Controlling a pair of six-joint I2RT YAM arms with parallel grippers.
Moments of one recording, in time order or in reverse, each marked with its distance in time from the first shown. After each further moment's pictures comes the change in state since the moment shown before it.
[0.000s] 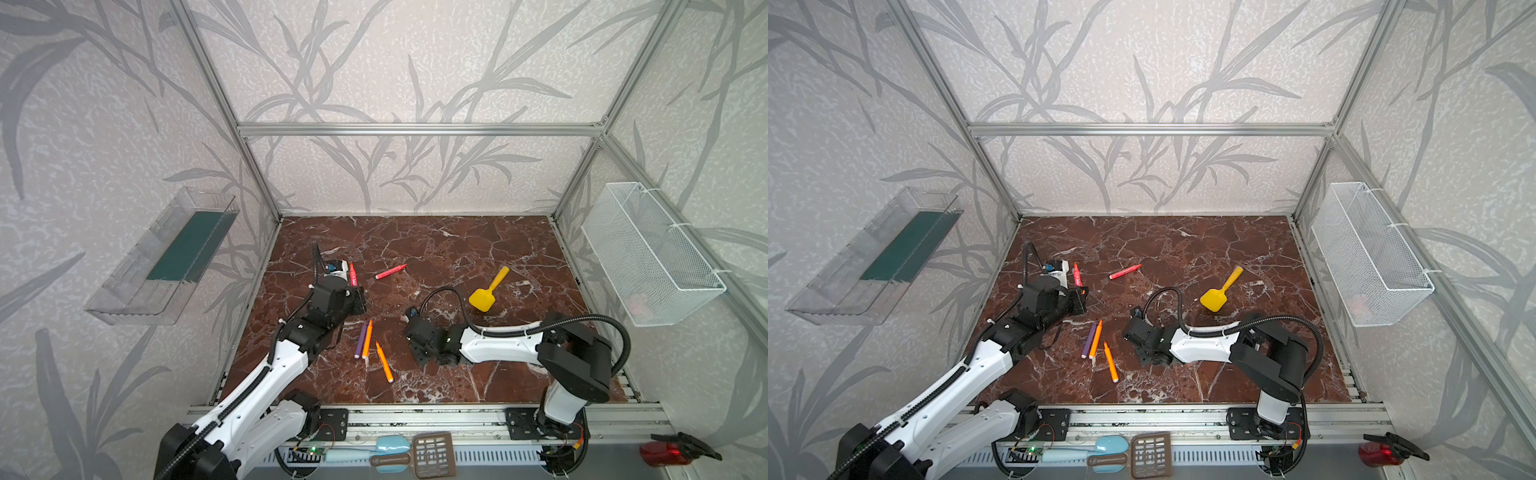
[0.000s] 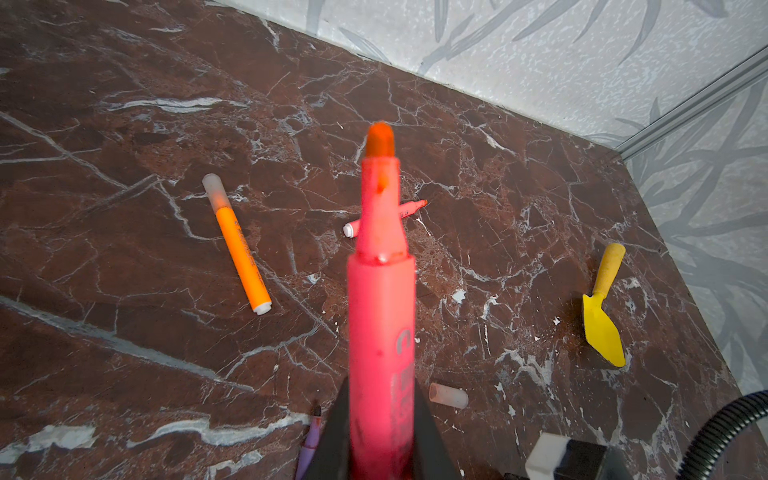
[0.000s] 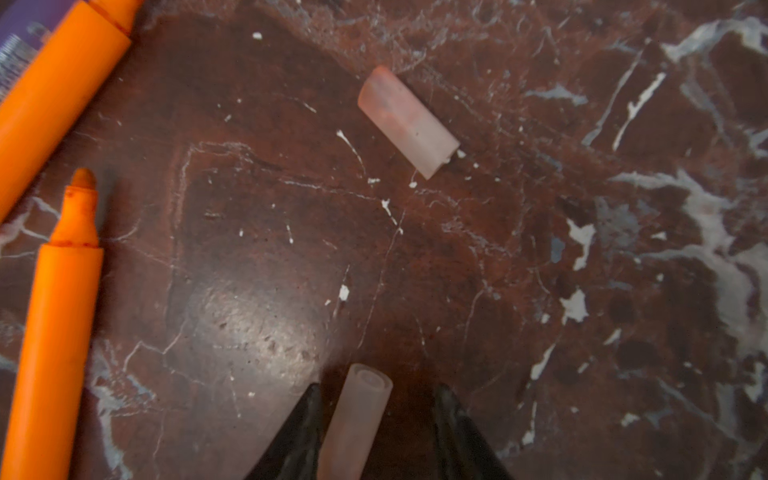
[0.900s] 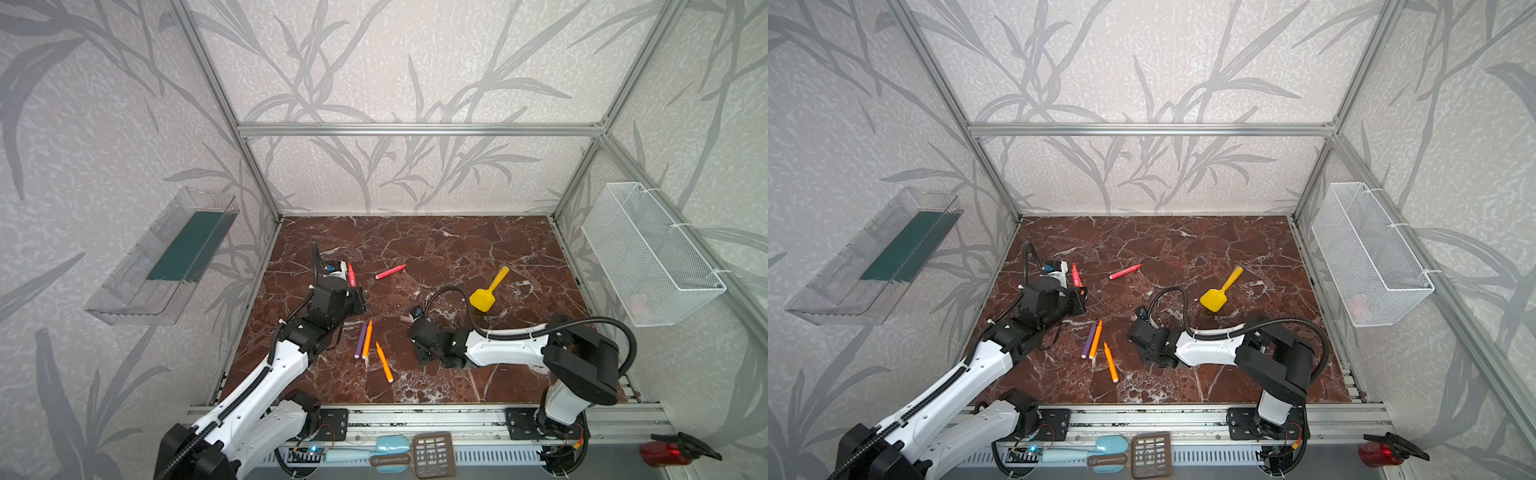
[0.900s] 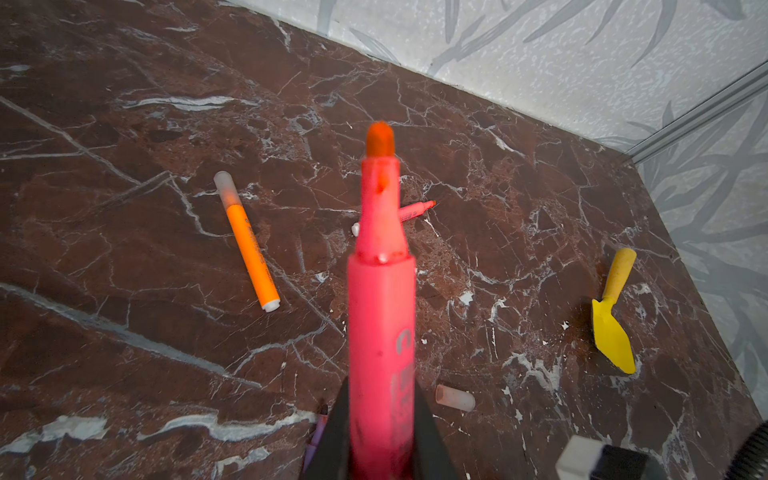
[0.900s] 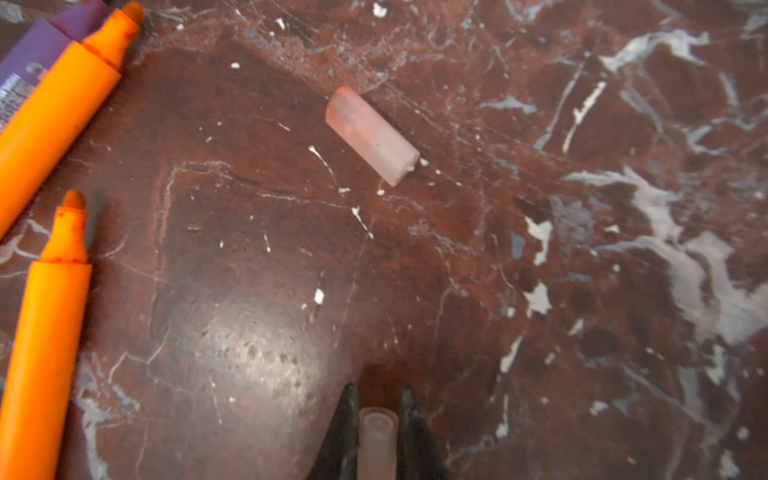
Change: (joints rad) left arm 0.002 -0.002 -0.004 -0.019 -0.025 -0.039; right arm -0.003 -0.077 -0.091 0.068 0.050 0.034
